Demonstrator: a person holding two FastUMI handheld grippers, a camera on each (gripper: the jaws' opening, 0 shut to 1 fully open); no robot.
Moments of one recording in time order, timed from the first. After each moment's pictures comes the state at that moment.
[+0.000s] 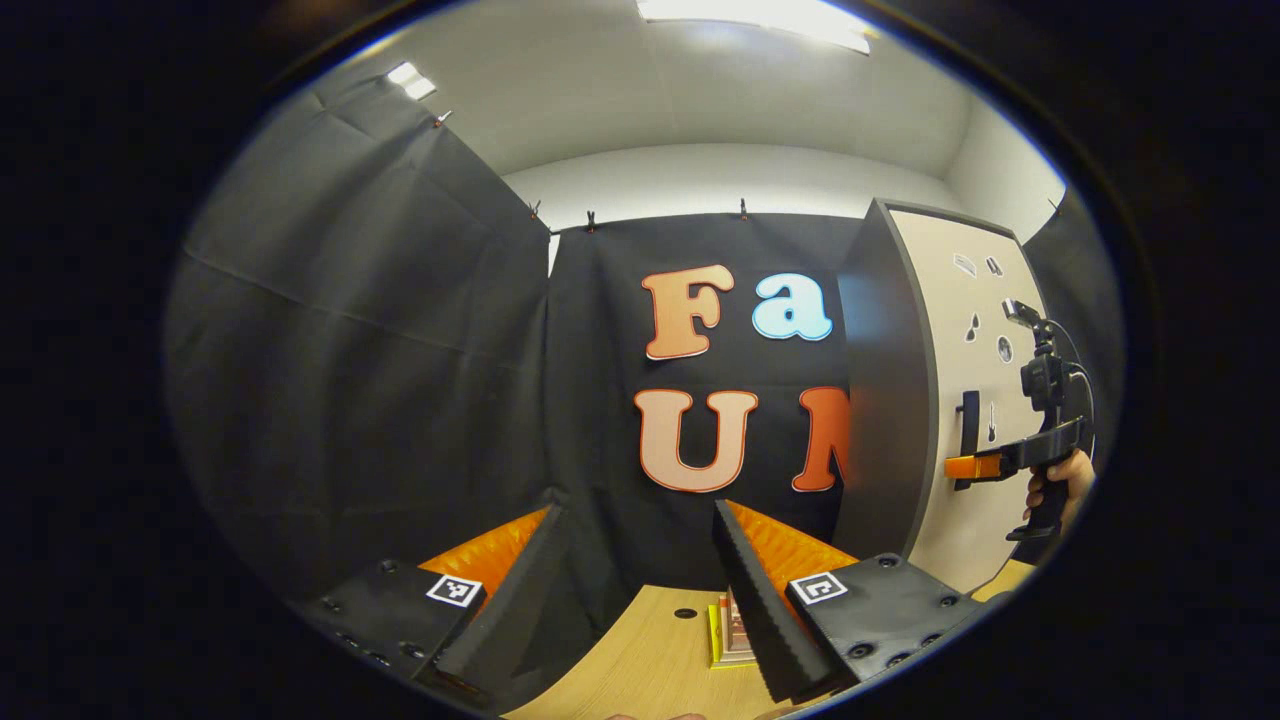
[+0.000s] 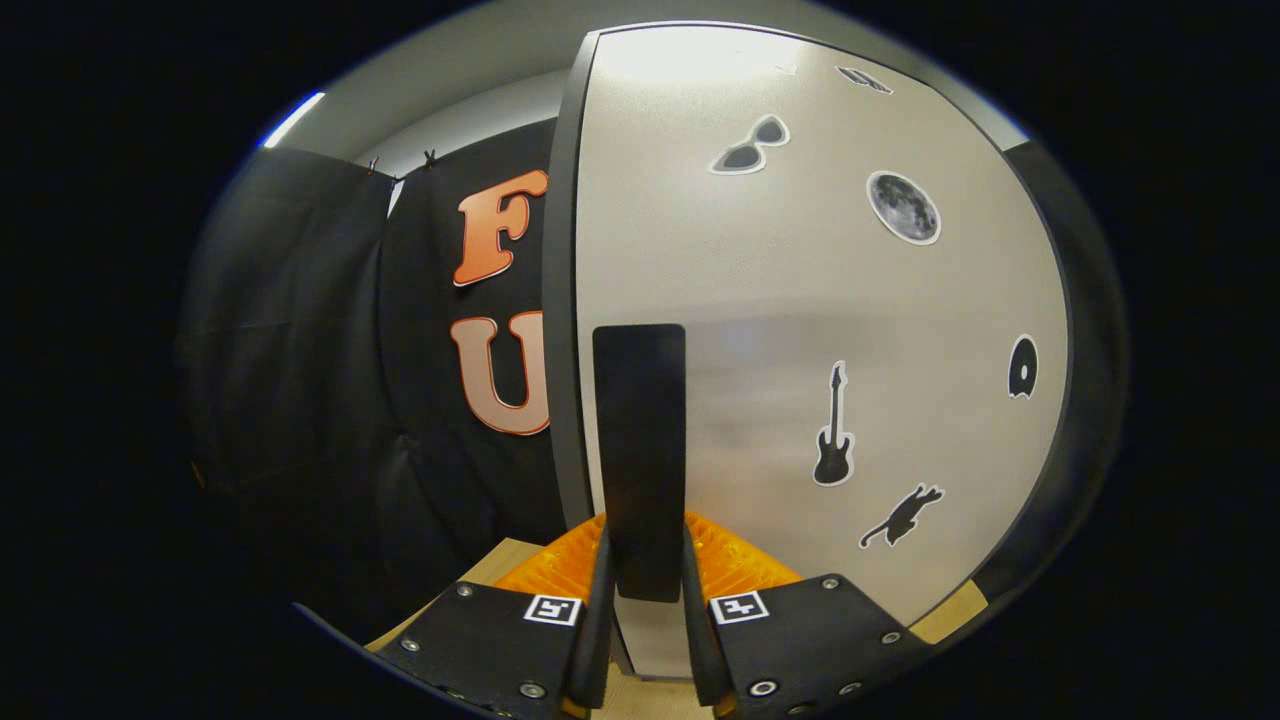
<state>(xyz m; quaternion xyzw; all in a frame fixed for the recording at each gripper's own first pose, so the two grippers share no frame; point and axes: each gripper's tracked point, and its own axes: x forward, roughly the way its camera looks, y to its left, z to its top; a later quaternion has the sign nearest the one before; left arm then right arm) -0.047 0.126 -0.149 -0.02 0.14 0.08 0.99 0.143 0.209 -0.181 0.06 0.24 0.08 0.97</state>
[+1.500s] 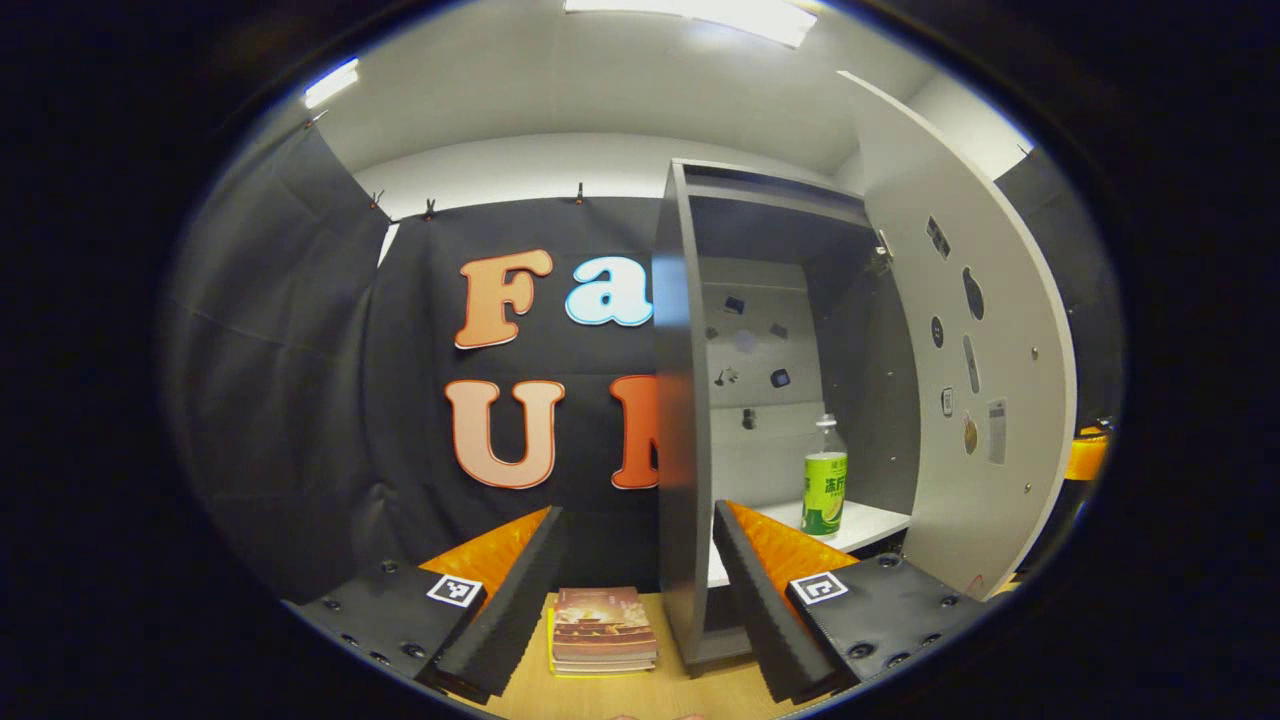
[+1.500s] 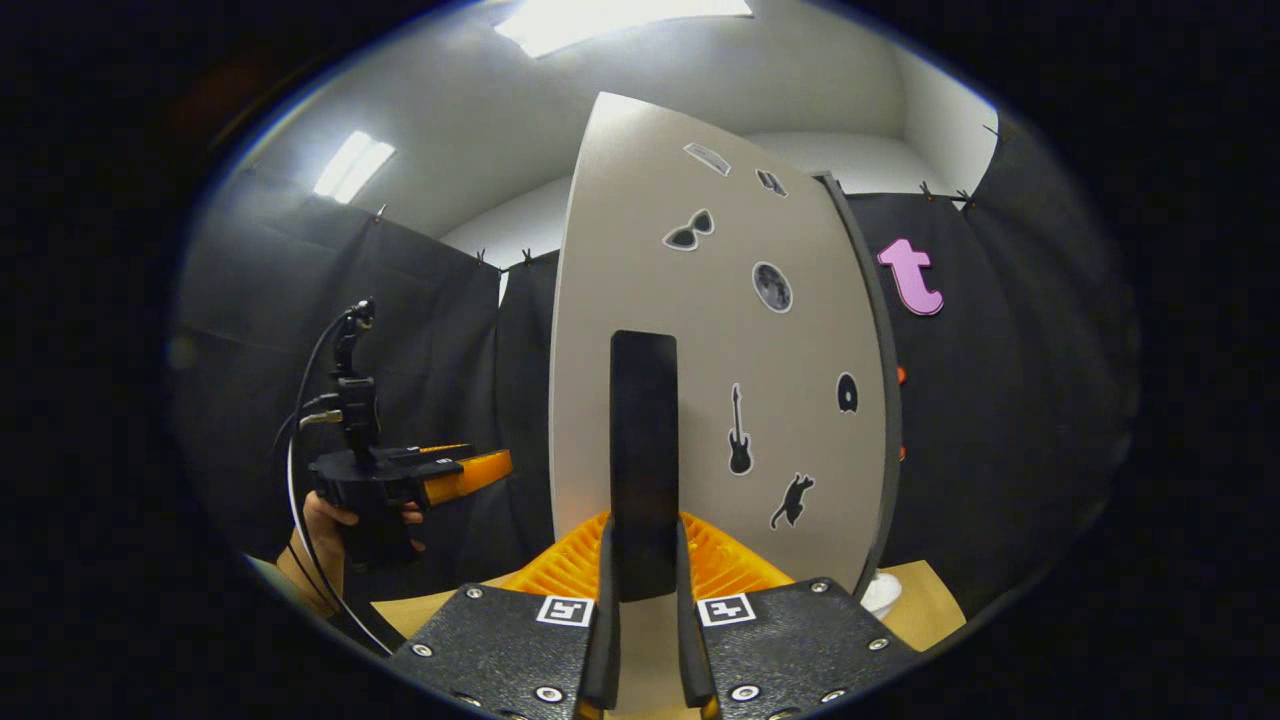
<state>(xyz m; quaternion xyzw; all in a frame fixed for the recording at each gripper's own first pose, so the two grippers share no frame) 0.007 -0.147 -0.173 -0.04 0.14 -0.12 0.98 0.025 0.152 -0.117 0.09 0.09 0.19 0.97</state>
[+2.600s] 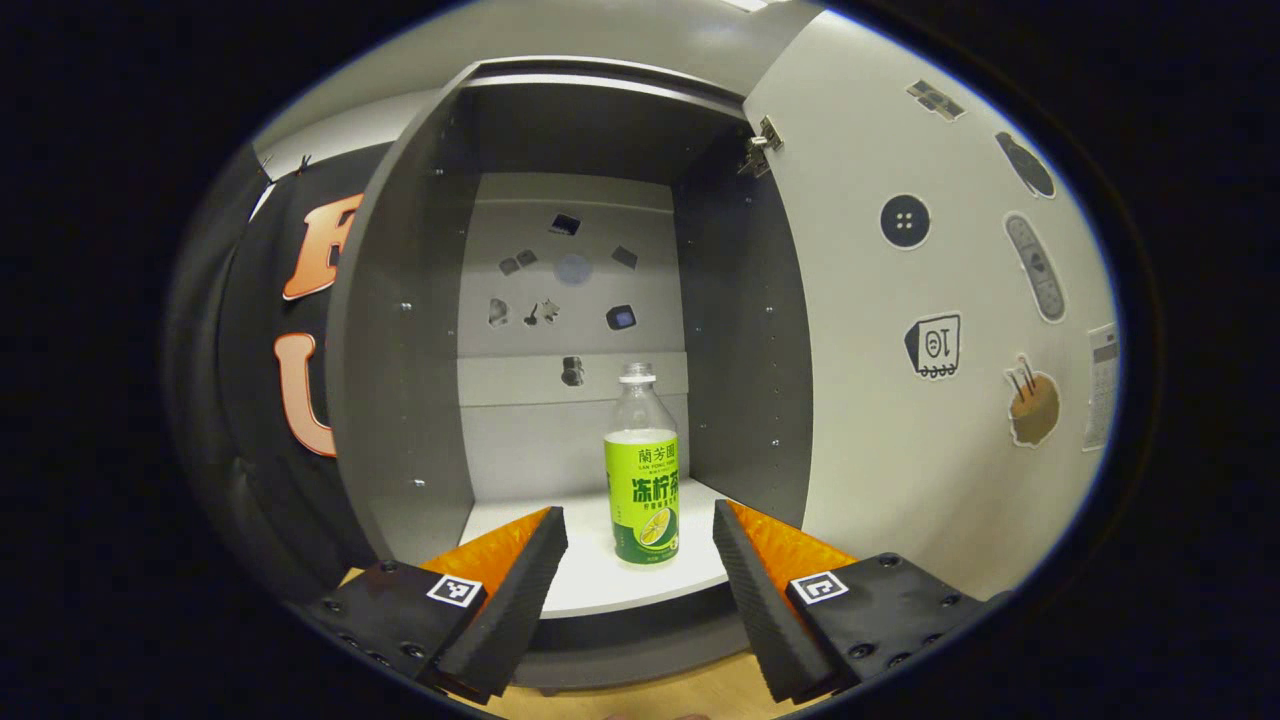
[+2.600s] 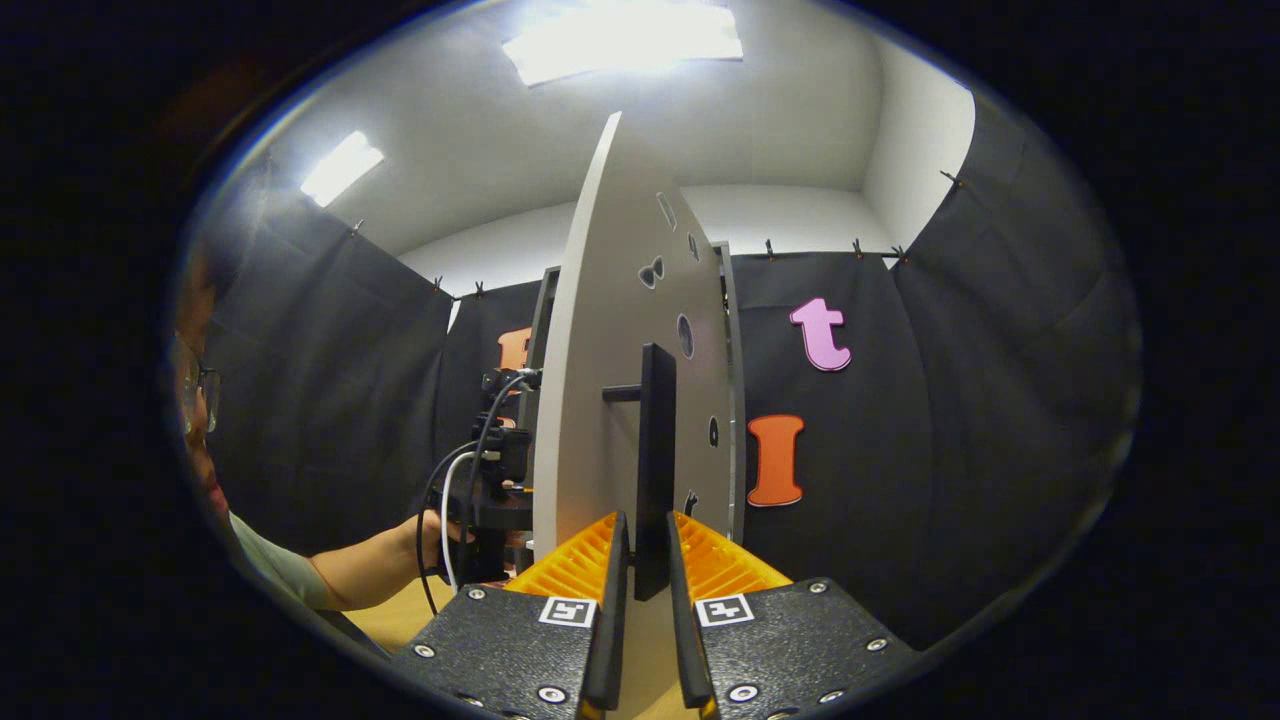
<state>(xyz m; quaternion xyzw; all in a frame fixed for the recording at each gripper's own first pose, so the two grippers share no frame) 0.052 -0.407 -0.242 -0.07 0.21 -0.25 0.94 0.033 0.097 -0.105 0.05 0.01 0.10 0.99</state>
